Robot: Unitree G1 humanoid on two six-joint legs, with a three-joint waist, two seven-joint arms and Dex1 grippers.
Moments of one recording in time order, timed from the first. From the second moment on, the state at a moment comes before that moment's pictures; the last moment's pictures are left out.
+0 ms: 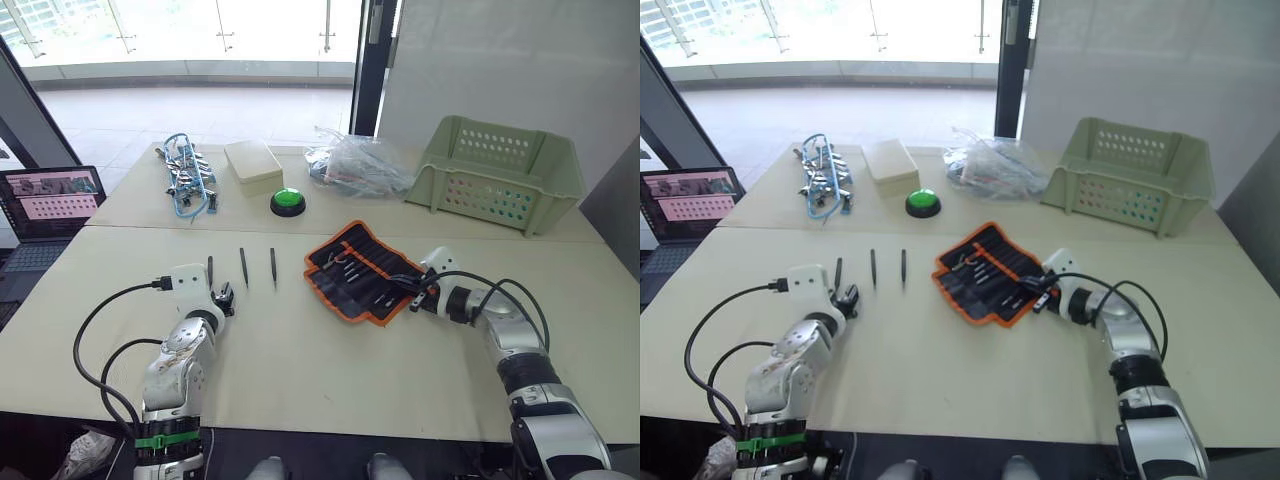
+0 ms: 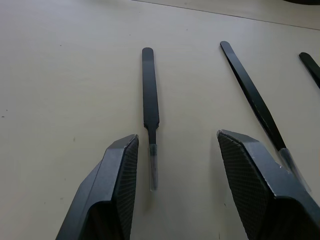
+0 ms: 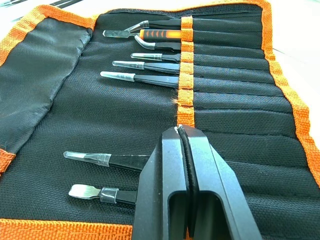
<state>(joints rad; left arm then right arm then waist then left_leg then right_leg) -0.29 0.14 0.25 -0.12 -0.22 0.66 0.08 -0.62 -0.46 0.00 0.66 0.16 0.02 0.93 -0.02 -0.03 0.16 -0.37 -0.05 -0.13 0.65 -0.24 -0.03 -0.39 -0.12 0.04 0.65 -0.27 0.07</state>
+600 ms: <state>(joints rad) -0.36 0.14 0.28 -0.04 -0.20 0.68 0.11 -0.61 -0.46 0.00 0.64 0.16 0.03 0.91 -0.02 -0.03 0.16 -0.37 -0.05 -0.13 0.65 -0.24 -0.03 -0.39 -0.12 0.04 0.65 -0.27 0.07</state>
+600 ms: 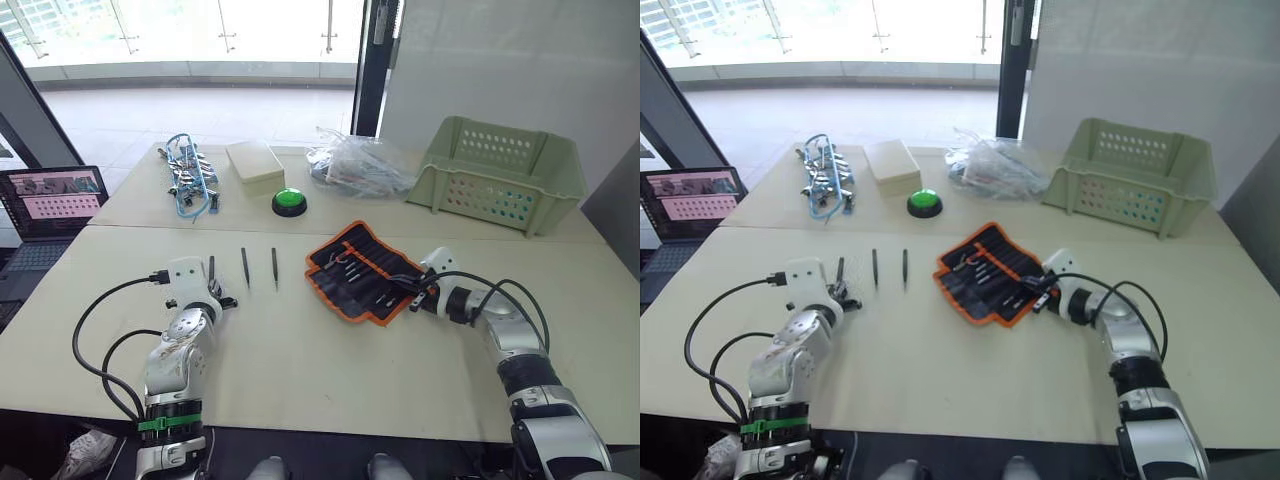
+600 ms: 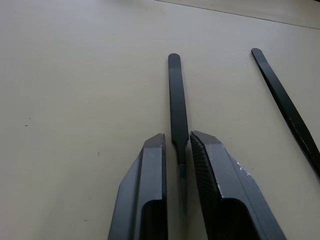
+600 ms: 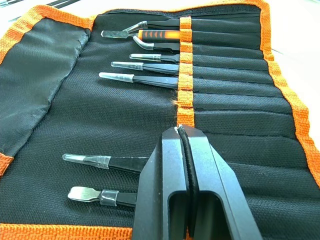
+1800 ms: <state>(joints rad) -0.61 0.27 -0.08 -0.19 -0.36 0.86 -0.40 -0.61 -0.48 -0.01 0.63 0.17 0.02 0.88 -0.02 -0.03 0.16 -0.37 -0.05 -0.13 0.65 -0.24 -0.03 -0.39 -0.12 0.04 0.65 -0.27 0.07</state>
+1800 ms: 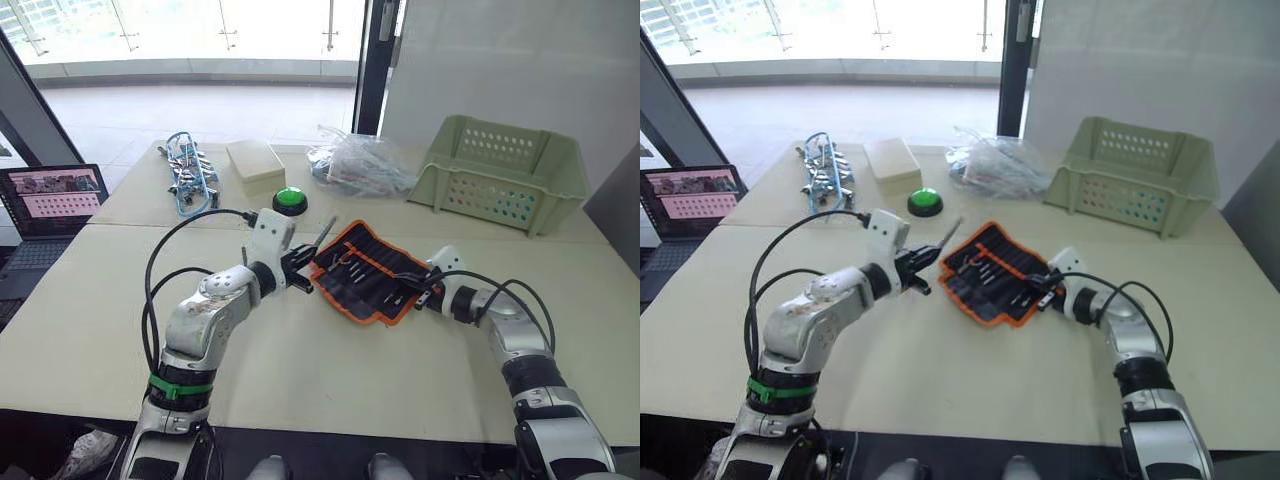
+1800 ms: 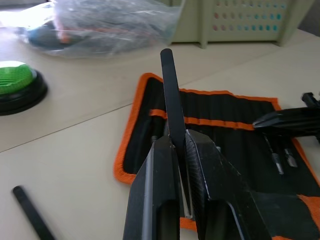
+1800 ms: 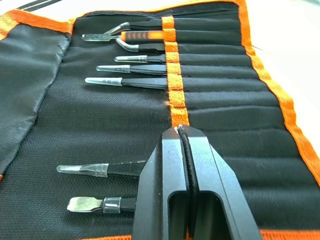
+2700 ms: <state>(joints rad) -0.87 0.12 -0.24 0.36 -0.27 0.95 -0.51 -0.56 -0.45 -0.02 0.56 0.18 0.03 0.81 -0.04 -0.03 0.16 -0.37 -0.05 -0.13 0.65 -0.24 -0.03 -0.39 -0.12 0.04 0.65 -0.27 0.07</state>
